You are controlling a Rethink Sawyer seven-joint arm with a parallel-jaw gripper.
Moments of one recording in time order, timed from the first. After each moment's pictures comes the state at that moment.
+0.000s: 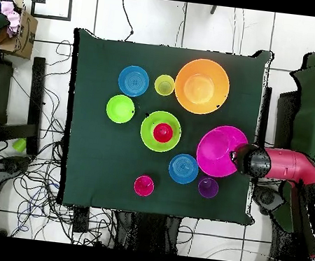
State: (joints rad) arm -0.96 -0.50 0.43 1.53 -0.94 0.68 1.26
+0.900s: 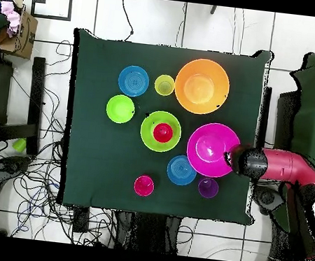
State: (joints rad) arm -0.94 -0.53 0.42 1.58 -0.88 0.68 1.26
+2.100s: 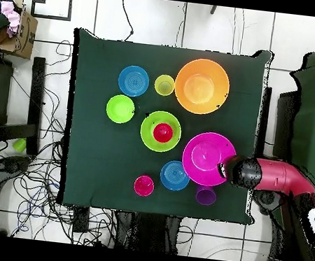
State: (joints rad) arm -0.93 -0.54 0.36 1.66 -0.85 0.67 1.26
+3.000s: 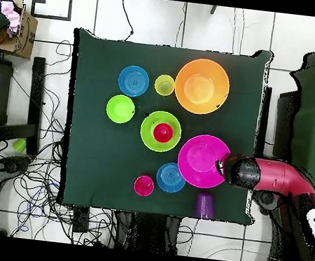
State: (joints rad) arm -0.91 -0.57 0.35 1.68 -0.81 0.61 1.26
